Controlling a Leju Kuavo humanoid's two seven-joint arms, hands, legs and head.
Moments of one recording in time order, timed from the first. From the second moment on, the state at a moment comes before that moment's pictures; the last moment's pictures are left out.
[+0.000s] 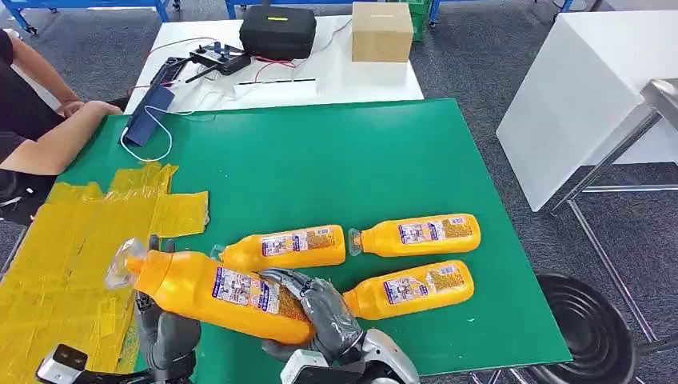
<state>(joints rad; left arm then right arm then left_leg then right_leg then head) 0.22 -0.29 0.00 -1.56 0.49 -0.59 -0.48 -0.02 0.06 0.75 -1.54 0.48 -0.06 -0.30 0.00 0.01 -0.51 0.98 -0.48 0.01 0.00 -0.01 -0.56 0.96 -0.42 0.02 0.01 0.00</state>
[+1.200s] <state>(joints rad) 0.21 -0.24 -0.05 -1.51 0.46 -0.64 -0.52 -0.11 0.11 0.82 -1.36 0.54 -0.01 -0.29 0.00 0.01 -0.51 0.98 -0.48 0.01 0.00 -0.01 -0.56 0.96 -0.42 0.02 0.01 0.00</state>
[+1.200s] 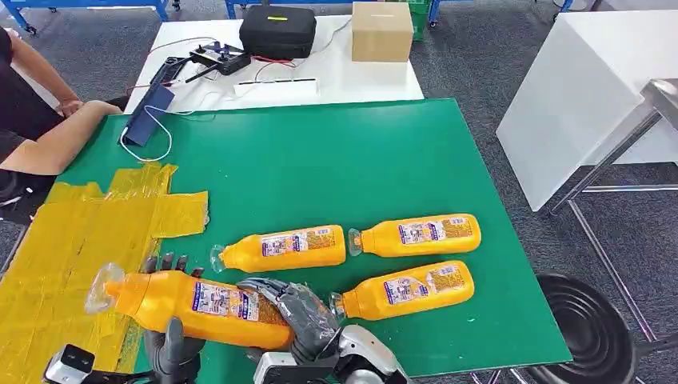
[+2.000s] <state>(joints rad) 0.20 -0.22 -0.05 -1.52 0.37 -0.59 -0.54 -0.10 0.10 0.82 -1.35 0.55 -0.04 -0.28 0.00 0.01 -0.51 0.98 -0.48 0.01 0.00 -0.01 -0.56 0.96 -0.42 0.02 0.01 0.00</state>
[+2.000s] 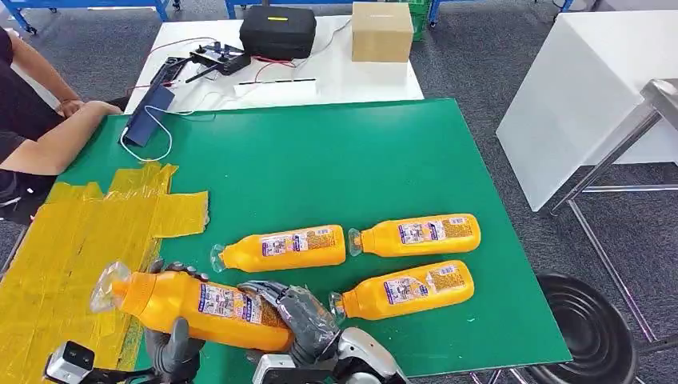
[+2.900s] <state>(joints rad) -0.16 0.05 0.21 -1.29 -0.88 0.70 -0.48 -0.19 -0.01 0.74 -1.48 0.48 -0.11 -0.20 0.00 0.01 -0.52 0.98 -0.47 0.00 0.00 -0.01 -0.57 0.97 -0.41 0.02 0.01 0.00</state>
